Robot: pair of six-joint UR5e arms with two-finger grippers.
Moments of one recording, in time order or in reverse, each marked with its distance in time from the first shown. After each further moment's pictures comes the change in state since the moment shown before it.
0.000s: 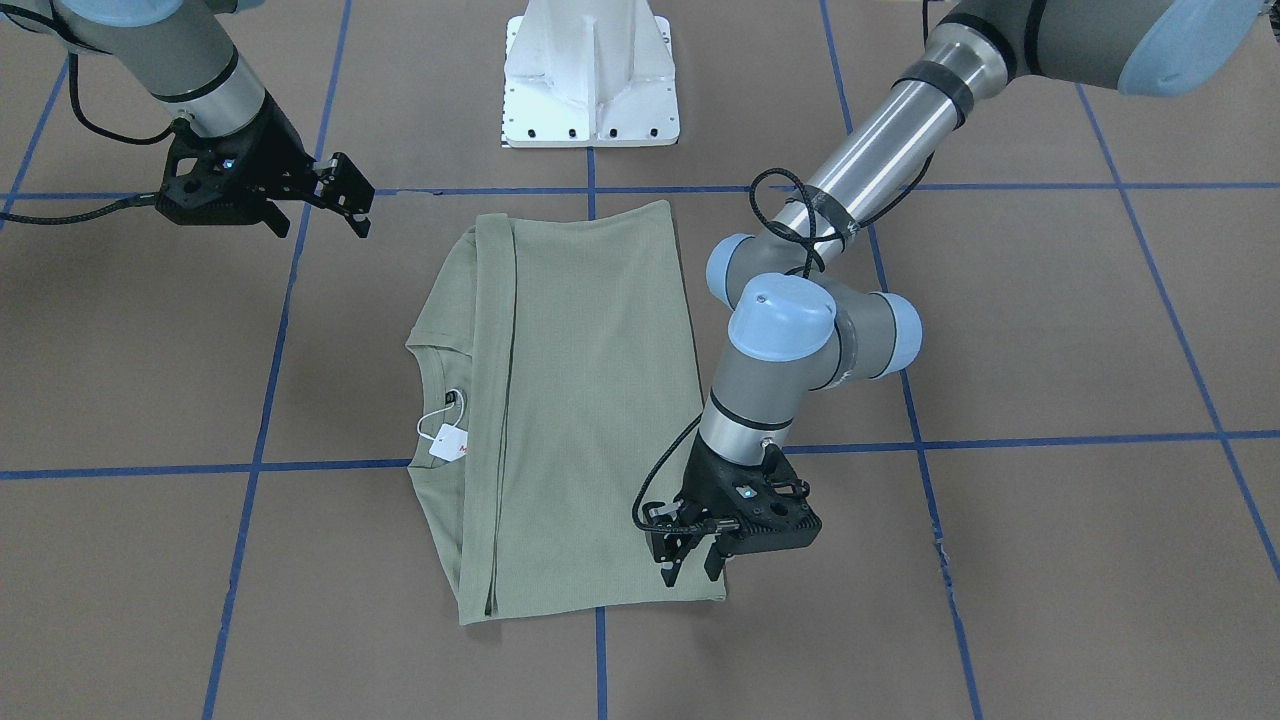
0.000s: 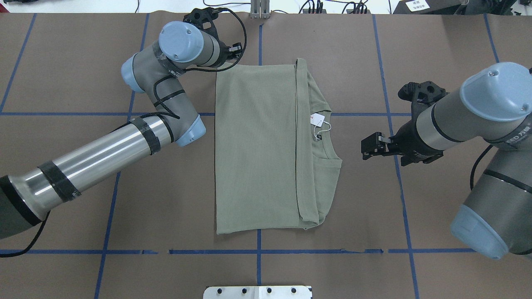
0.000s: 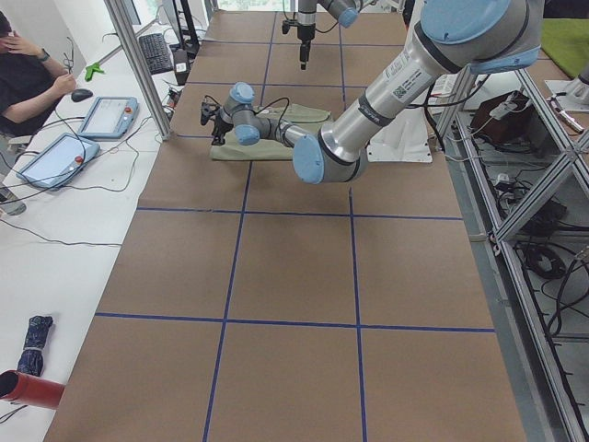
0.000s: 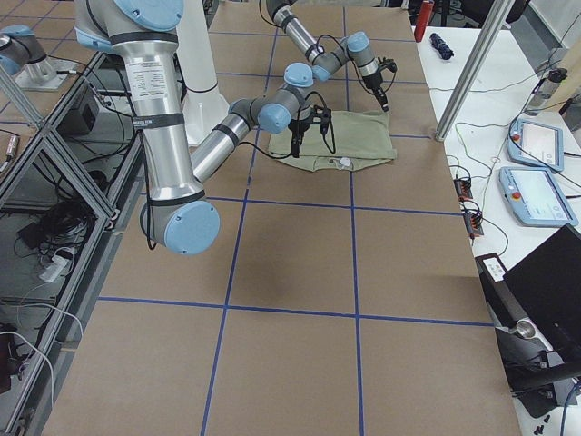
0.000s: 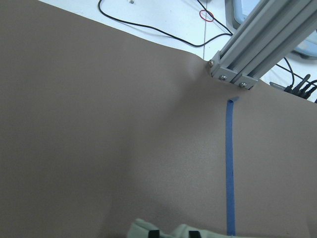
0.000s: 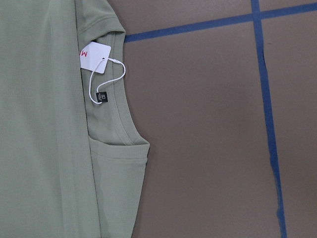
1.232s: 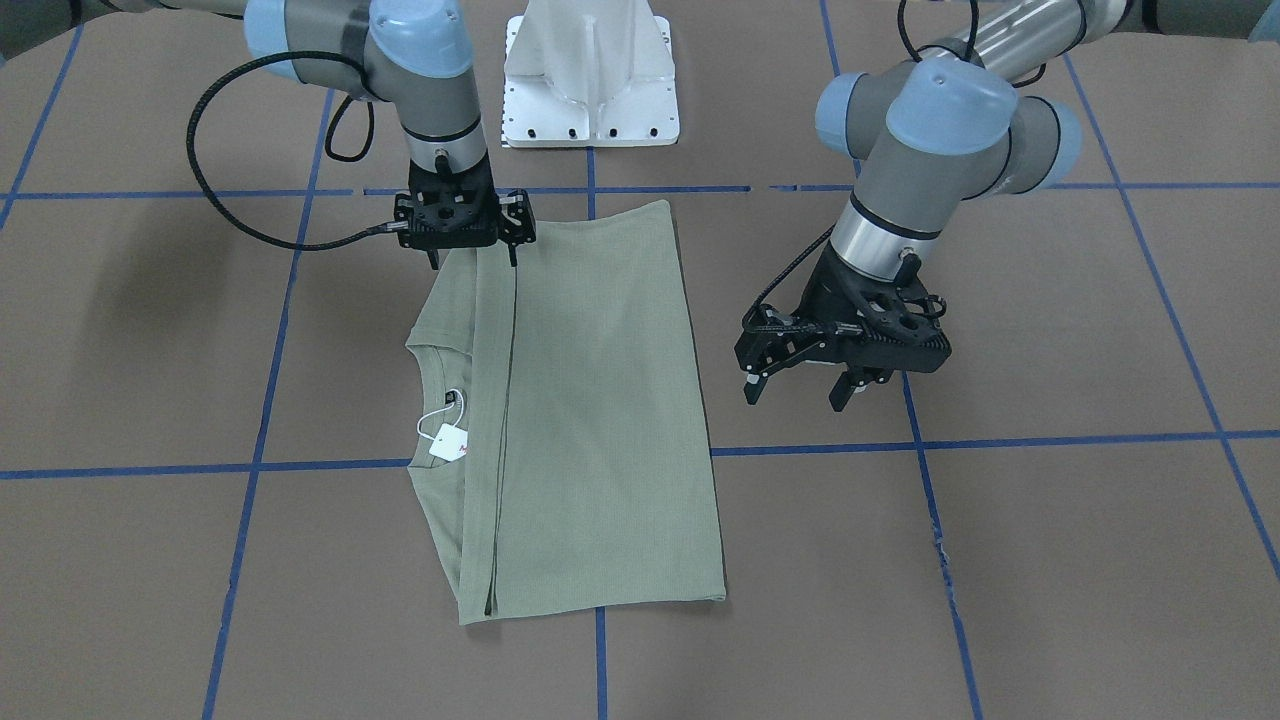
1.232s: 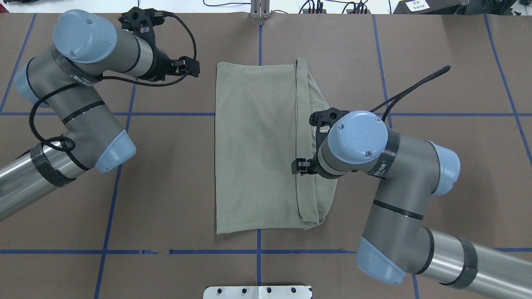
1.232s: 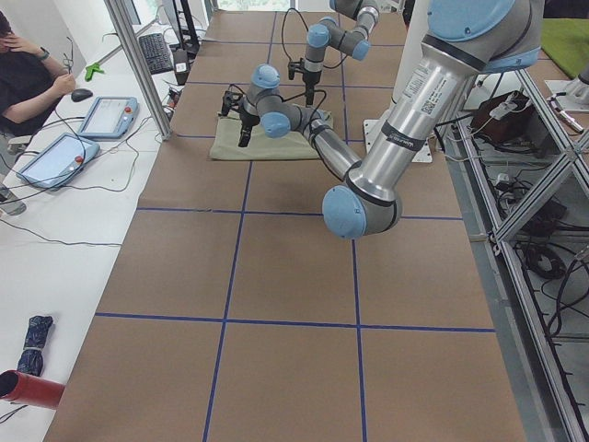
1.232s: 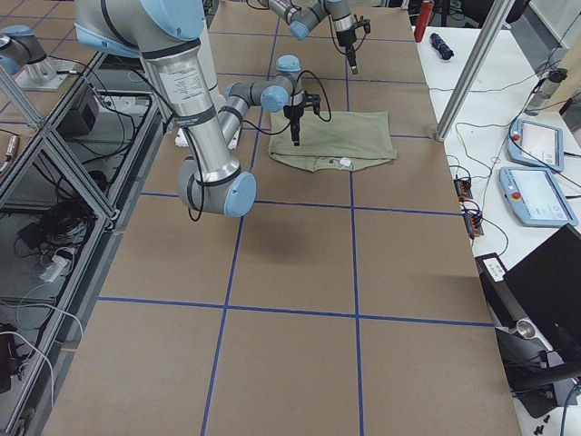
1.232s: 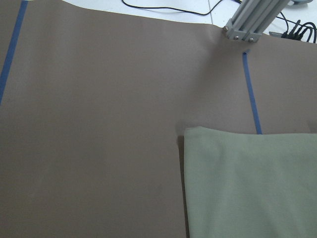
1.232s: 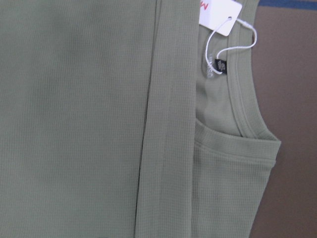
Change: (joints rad) left arm -0.042 0.395 -0.779 0.447 -0.205 0.183; right arm -0.292 0.326 -0.250 -0.152 -0.320 -0.010
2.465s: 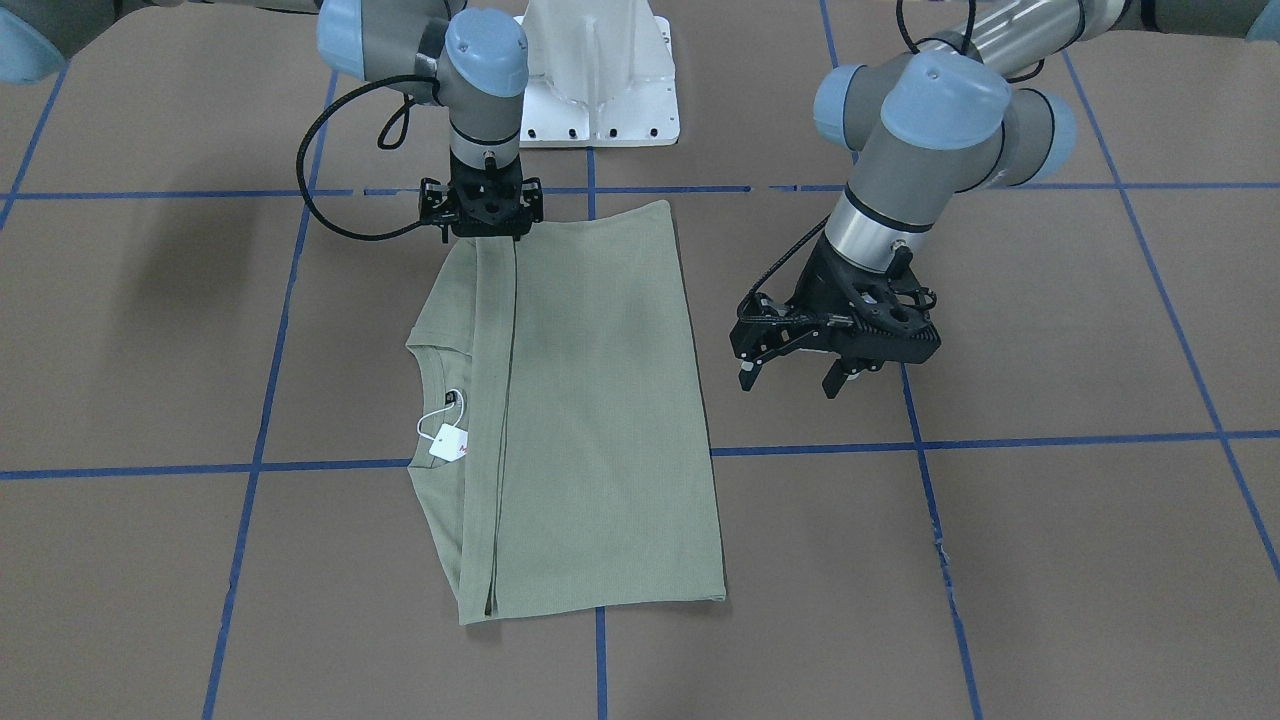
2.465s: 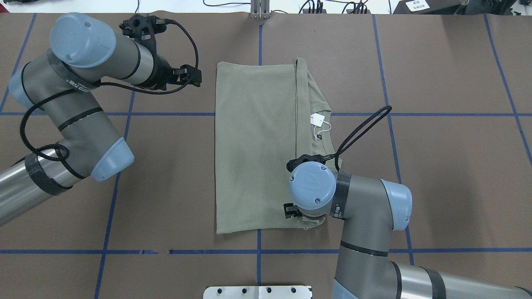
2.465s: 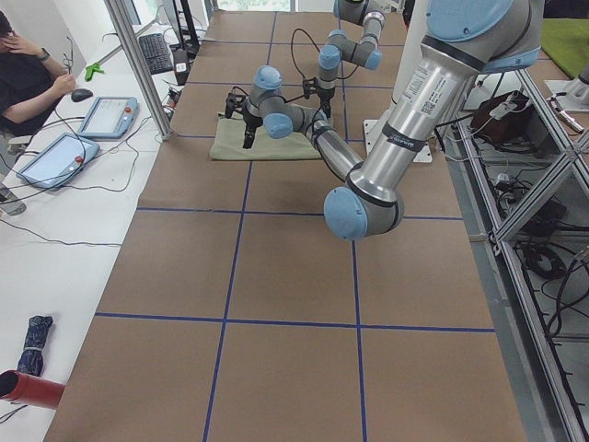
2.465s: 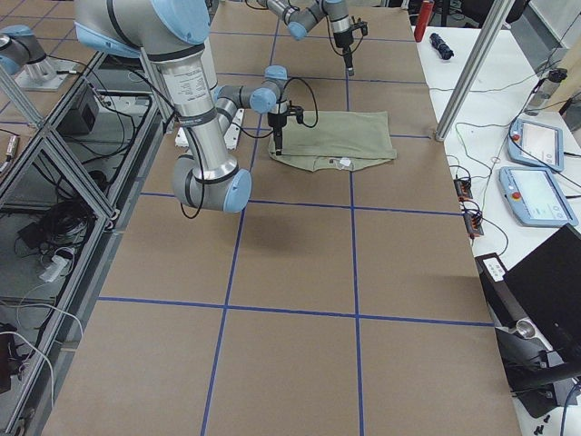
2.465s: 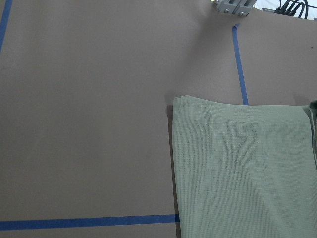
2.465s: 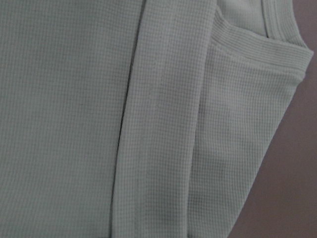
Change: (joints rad) left arm 0.010 0.008 0.001 0.001 -0.011 -0.002; right arm -0.099 0.005 -0.042 -0.113 -0.005 -0.038
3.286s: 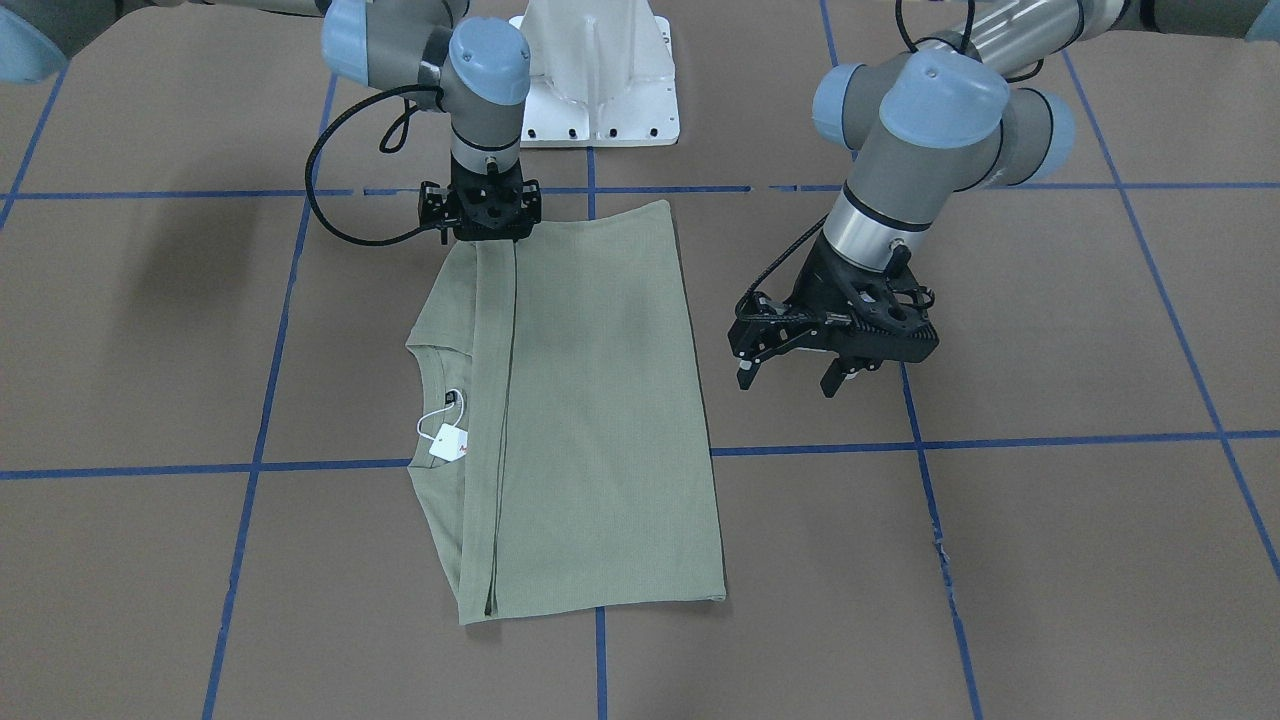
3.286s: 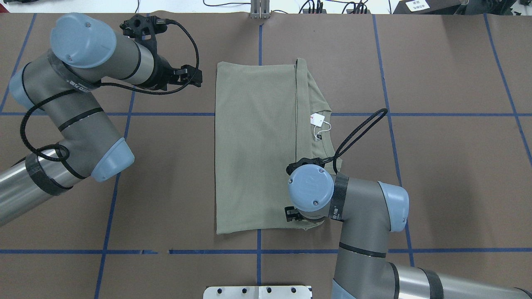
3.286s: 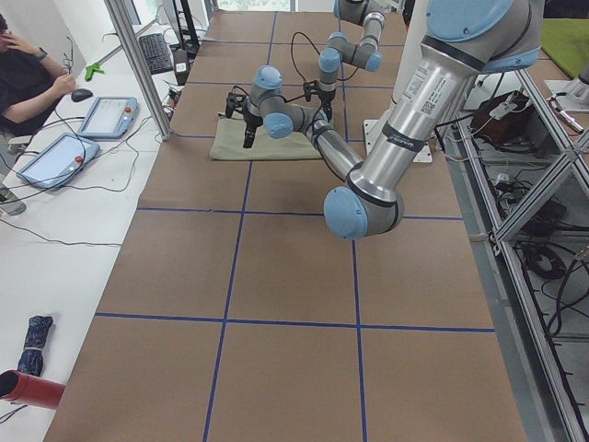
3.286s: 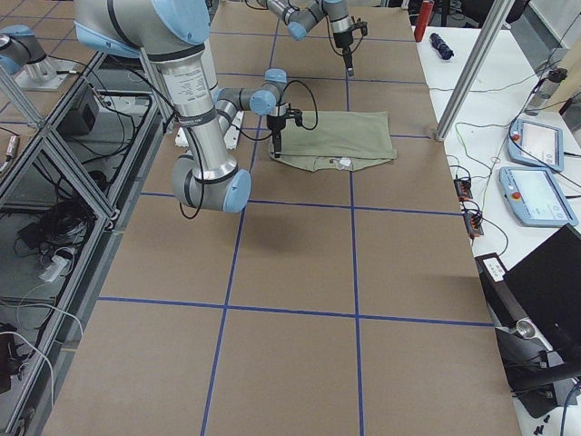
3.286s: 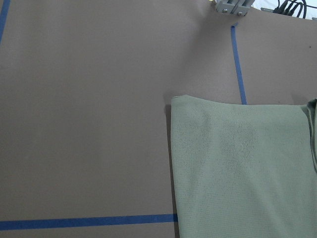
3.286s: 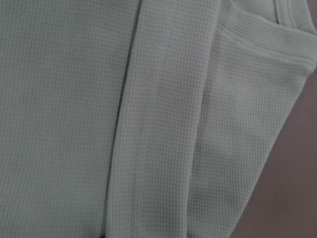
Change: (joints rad) left arm 0.001 -0.001 -0.001 -0.002 0.000 0.000; right arm -0.007 -0.003 -0.017 0.000 0.005 -0.020
